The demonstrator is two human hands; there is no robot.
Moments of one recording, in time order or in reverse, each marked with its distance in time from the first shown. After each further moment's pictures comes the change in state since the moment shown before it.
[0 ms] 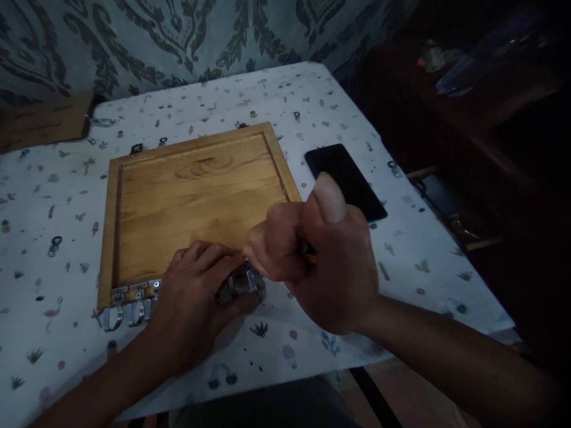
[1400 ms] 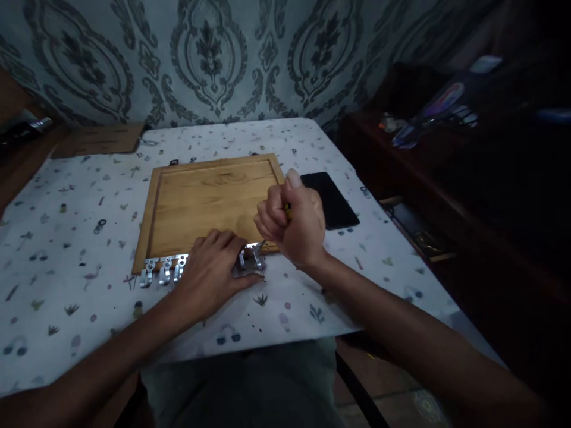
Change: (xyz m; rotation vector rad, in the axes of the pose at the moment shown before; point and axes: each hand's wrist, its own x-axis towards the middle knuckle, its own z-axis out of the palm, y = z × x) left_hand -0.006 0.015 -0.007 0.166 -0.118 -0.193; right_hand 0.007 0.015 0.017 -0.055 0.073 -0.089
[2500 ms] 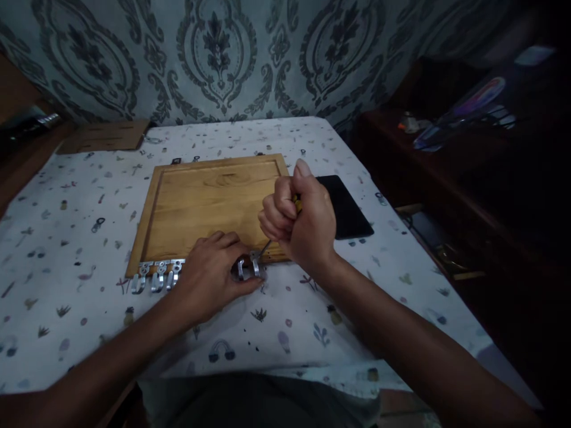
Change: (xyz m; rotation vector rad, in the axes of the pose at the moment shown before) left_hand 0.013 0.000 0.002 -0.111 0.055 0.036; right_hand 0.015 0.001 -0.015 0.083 -0.036 0.072
